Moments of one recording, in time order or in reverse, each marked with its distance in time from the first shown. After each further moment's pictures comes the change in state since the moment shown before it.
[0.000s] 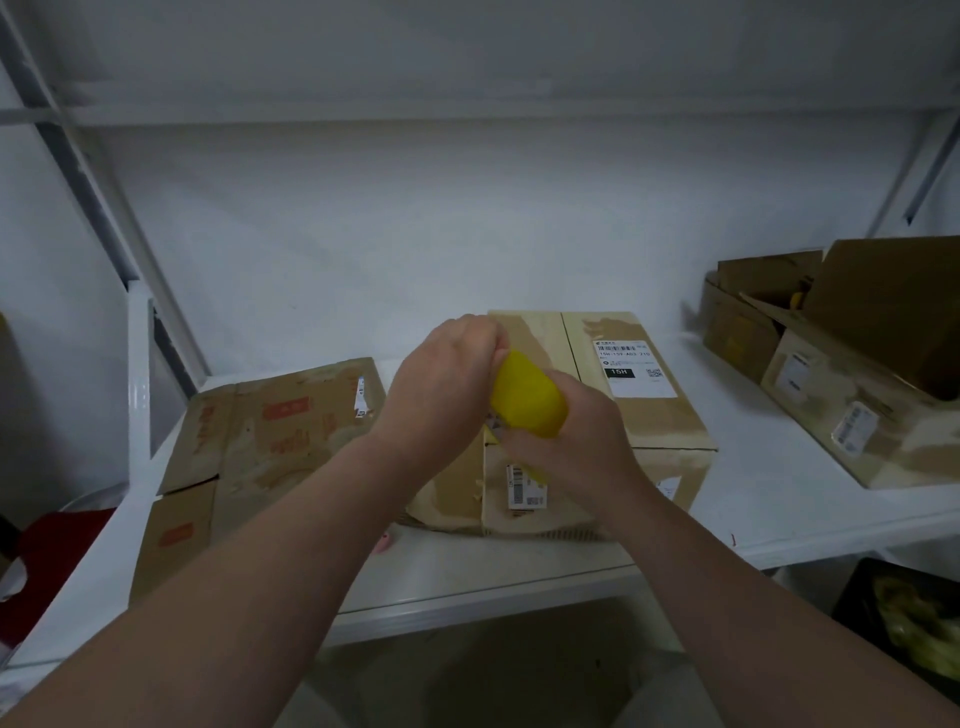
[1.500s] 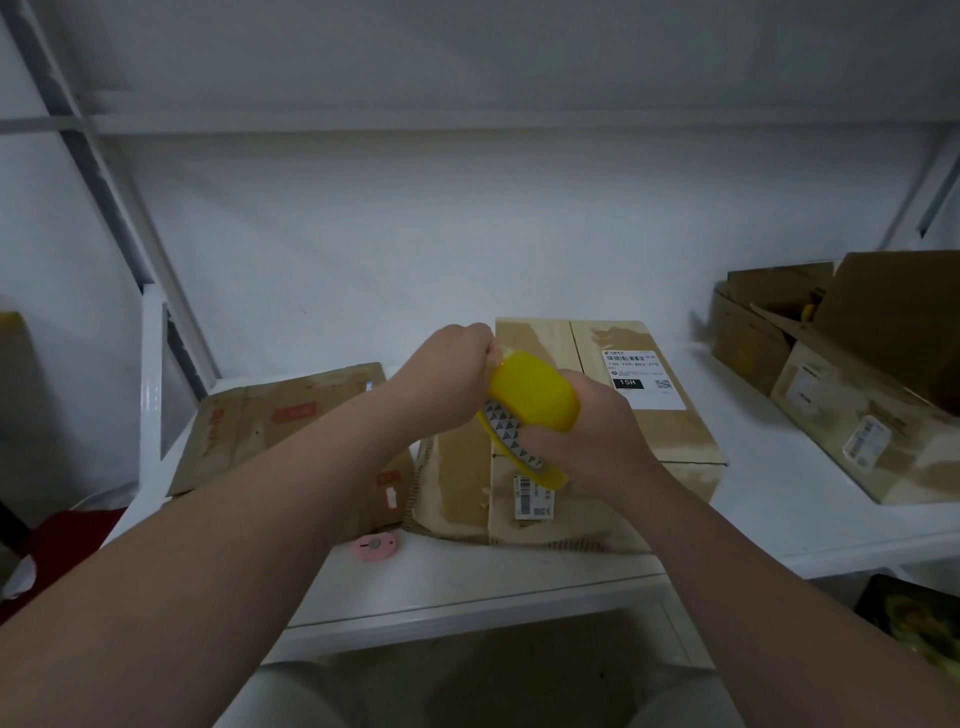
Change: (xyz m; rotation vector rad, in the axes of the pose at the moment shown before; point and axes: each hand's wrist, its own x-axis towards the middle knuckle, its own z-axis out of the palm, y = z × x) left_hand 0.028 -0.018 -0.008 0.013 -0.469 -0.196; right_hand 0.011 -0.007 -0.009 -0.065 -0.089 0.054
